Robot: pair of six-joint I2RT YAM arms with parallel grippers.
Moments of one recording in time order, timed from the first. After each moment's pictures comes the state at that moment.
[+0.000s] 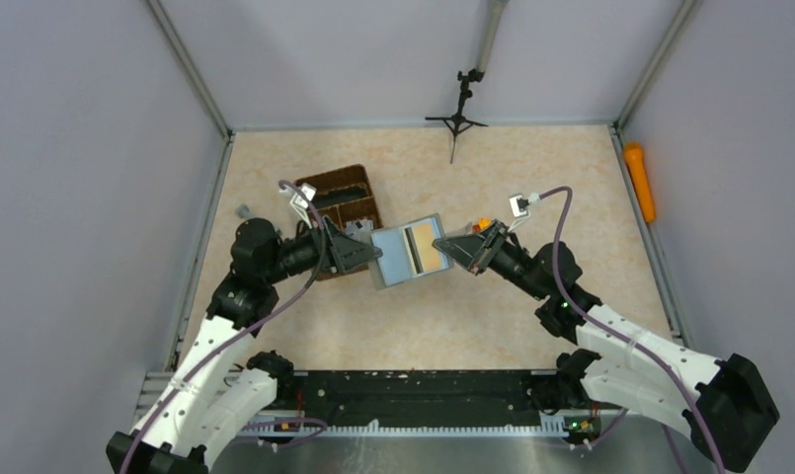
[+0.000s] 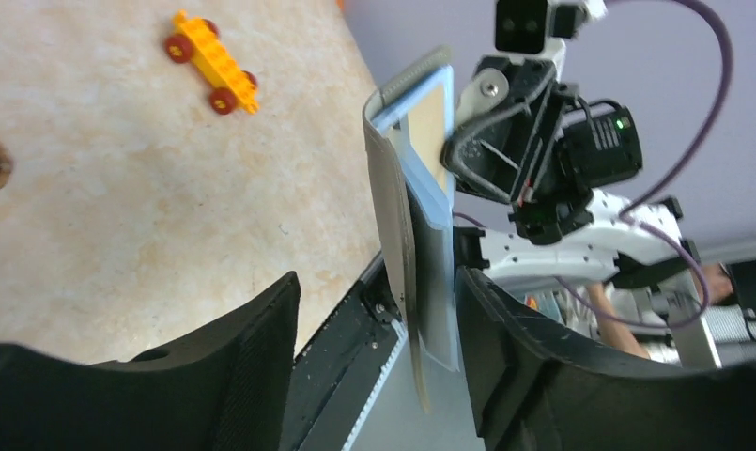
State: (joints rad) left arm -0.34 0.74 0.66 -0.02 0.76 -0.90; right arm 0.73 0.90 0.45 0.60 -0.21 1.03
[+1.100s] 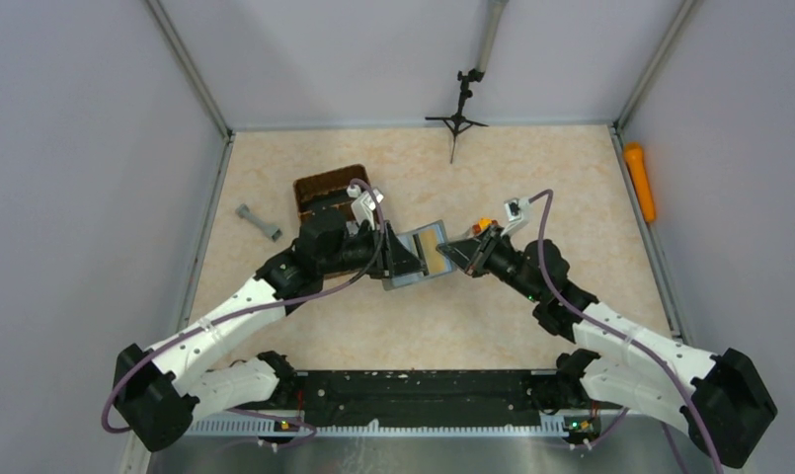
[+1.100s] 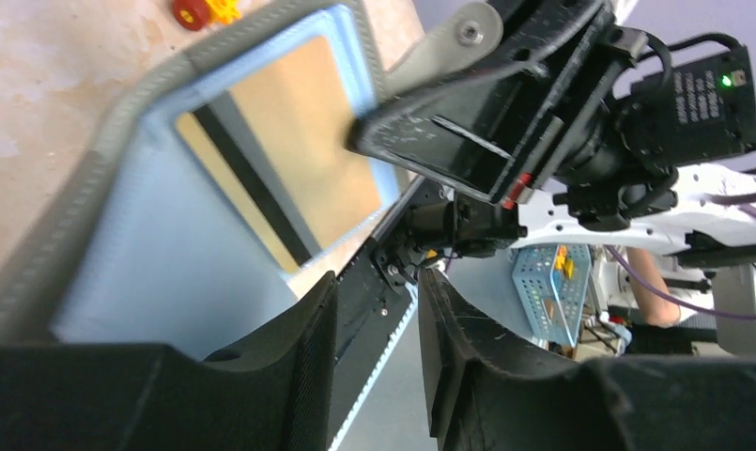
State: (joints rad) left arm -0.70 1.04 0.81 -0.10 0.50 -0.83; right arm 0.73 0.93 0.45 0.42 -0.09 0.87
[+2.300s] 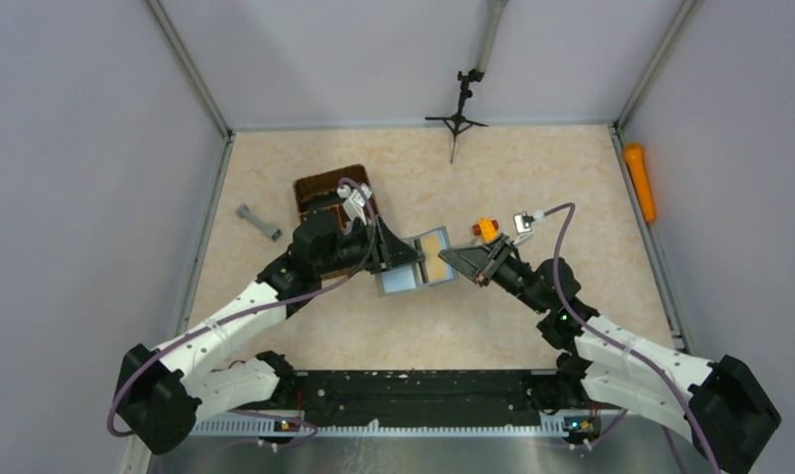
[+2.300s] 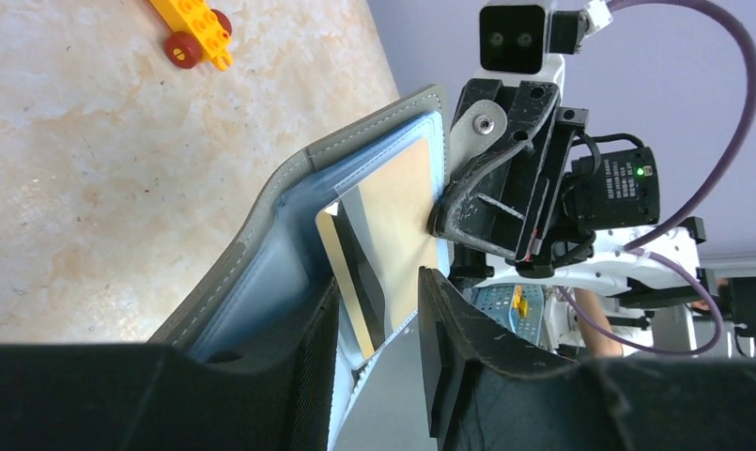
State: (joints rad) left arm -0.65 1.04 0.71 0.10 0.49 -0.96; right arm 0.73 0.86 0.30 0.67 -0.15 1.22
